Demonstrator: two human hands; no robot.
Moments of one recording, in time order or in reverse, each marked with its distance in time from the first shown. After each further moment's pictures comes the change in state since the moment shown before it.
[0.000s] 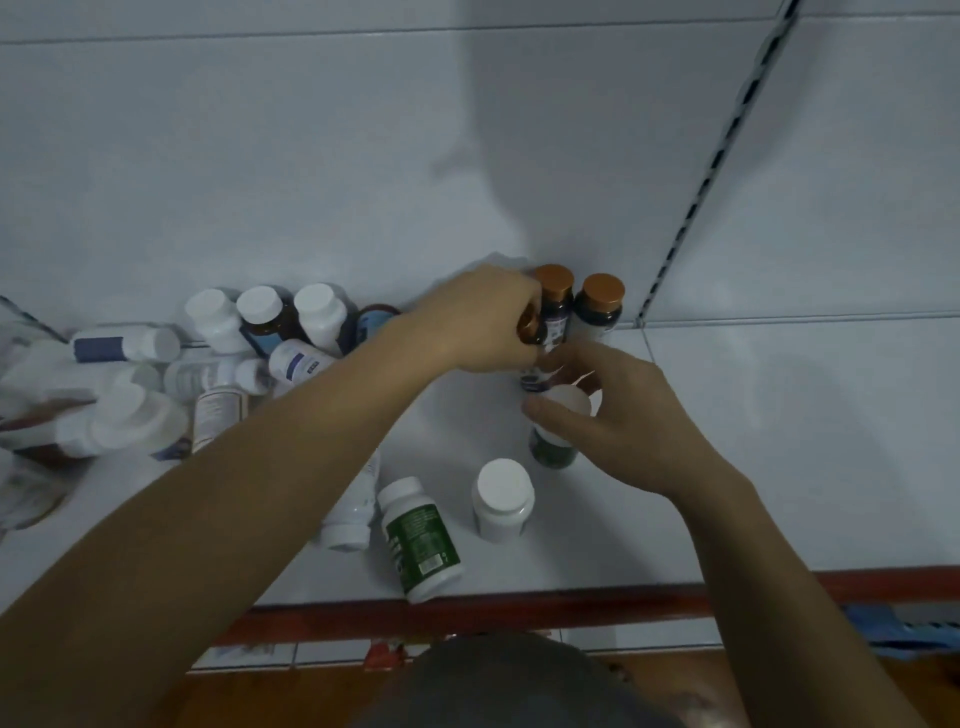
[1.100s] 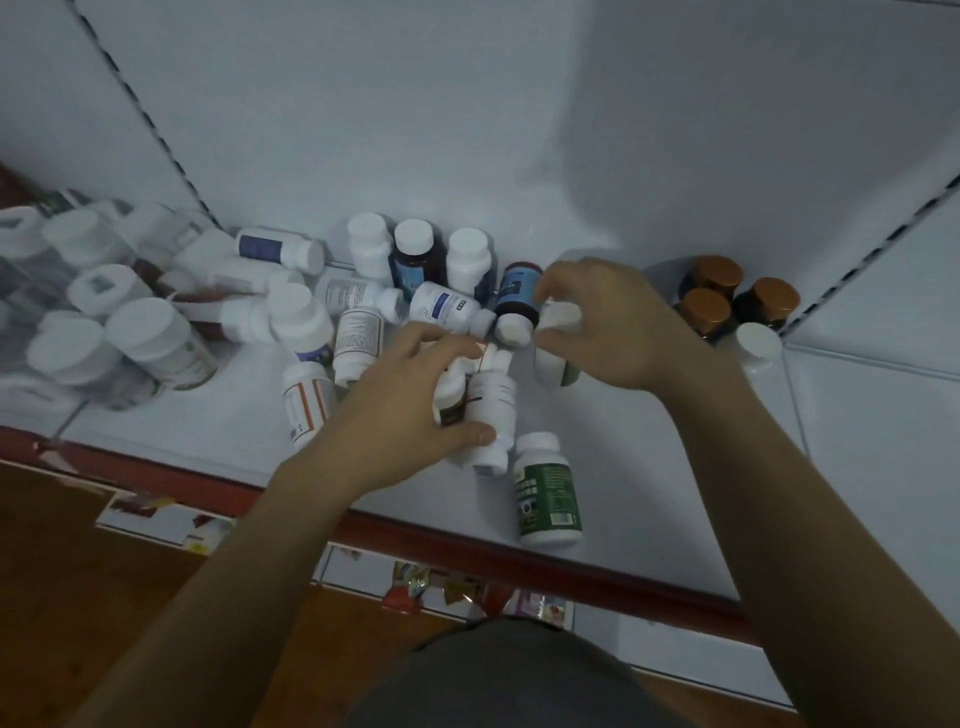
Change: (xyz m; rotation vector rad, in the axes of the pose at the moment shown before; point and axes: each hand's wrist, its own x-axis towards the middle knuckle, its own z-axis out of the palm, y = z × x) left_hand -0.205 -0.077 0.060 -0.309 0.357 -0.358; right_hand 0.091 -0.078 0.066 -0.329 -0.201 -0.370
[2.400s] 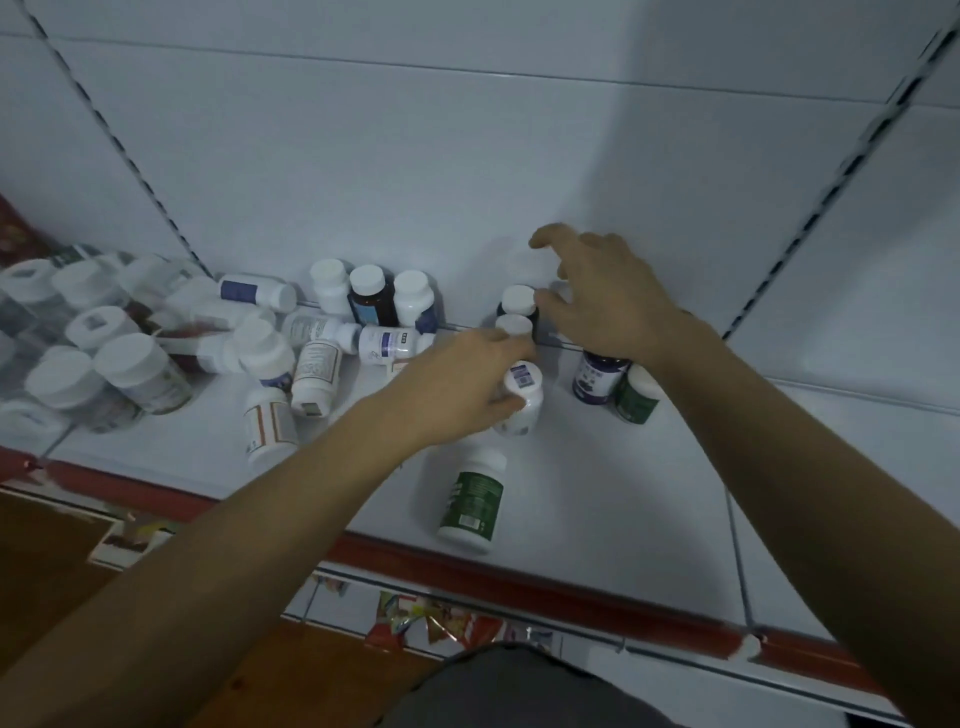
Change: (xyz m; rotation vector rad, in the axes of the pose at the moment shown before) left_hand 0.068 0.096 0.021 0.299 -0.118 0.269; right_hand -0.005 0.041 -0.062 -0.150 0.138 0.008
